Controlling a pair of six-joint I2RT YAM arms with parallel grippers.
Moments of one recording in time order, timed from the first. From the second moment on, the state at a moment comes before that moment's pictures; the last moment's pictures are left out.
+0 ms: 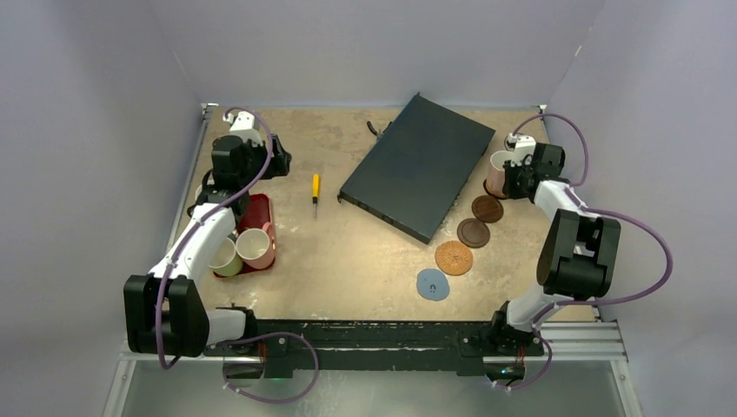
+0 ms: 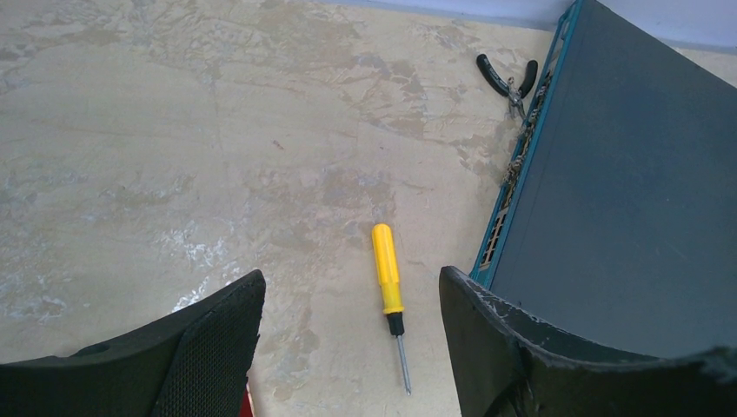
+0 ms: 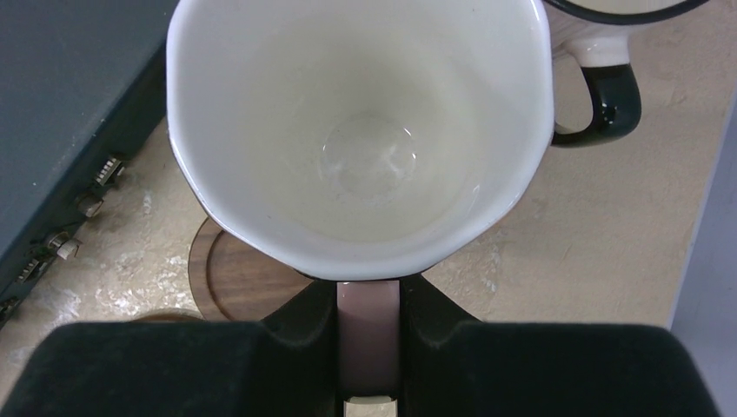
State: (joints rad) left arm -0.07 1.28 0.90 0.02 0.13 -0.23; right arm -0.24 1.63 1.00 -0.19 -0.23 -0.31
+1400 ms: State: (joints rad) left arm -0.07 1.27 0.90 0.02 0.18 -0.22; right arm -0.24 1.48 1.02 -0.18 -0.10 -0.20
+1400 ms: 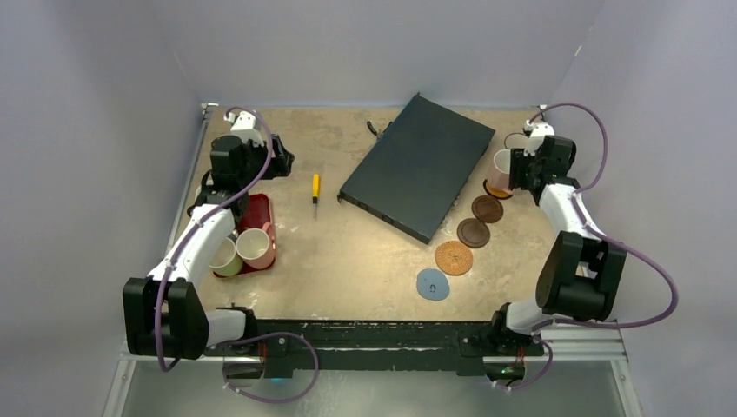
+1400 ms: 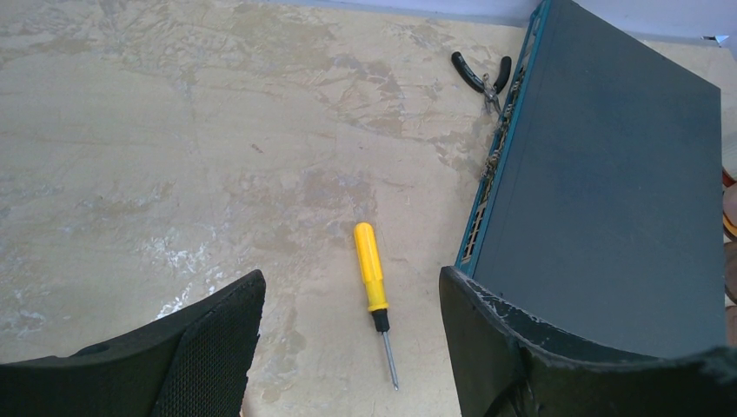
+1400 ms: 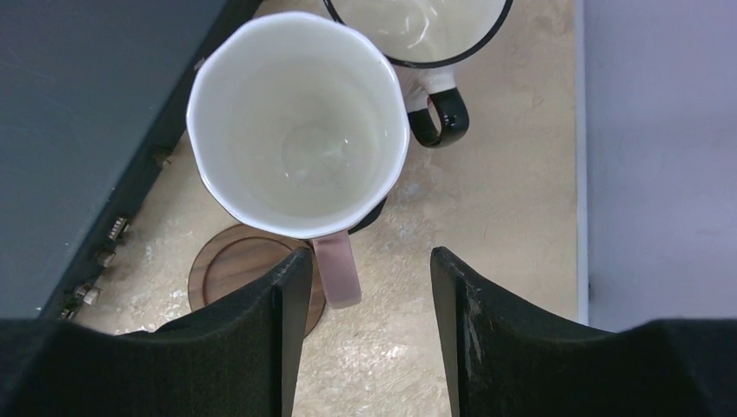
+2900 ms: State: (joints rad) left arm -0.07 1.20 0.86 -0.10 0.01 -0.25; right arm -0.24 1.29 1.01 -0.27 -0.18 -0.11
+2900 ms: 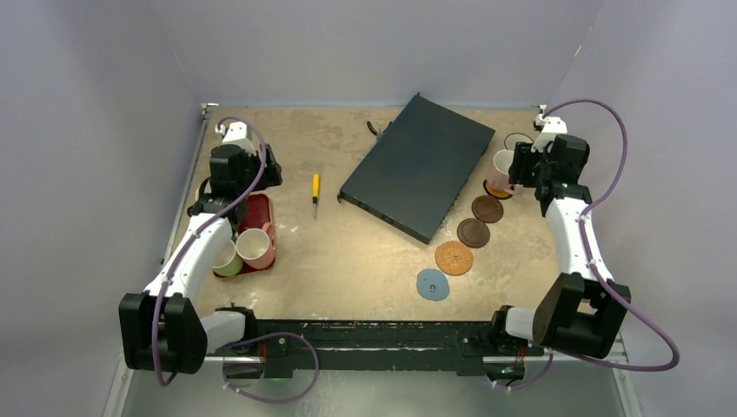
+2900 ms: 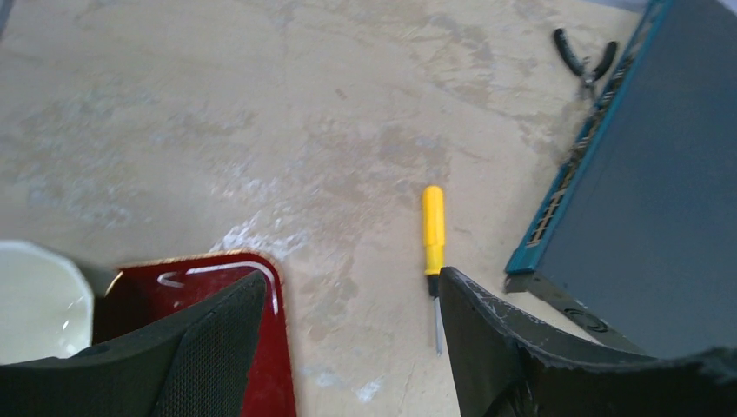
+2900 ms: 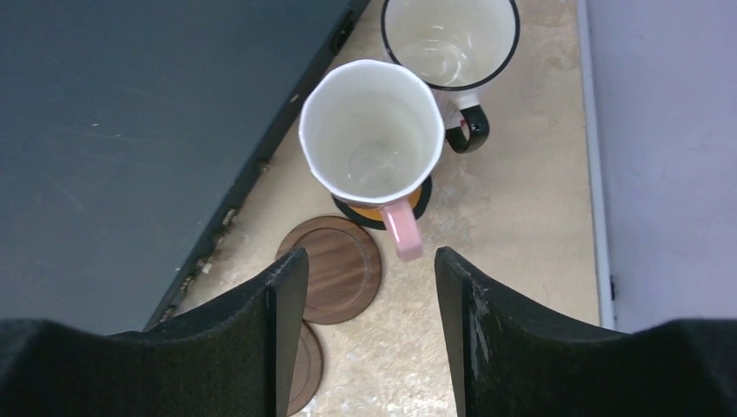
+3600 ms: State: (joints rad) left arm -0.06 0.87 0.81 -0.63 -0.32 -0.51; right arm -0.24 1.04 0.98 -0.18 -0.39 0.09
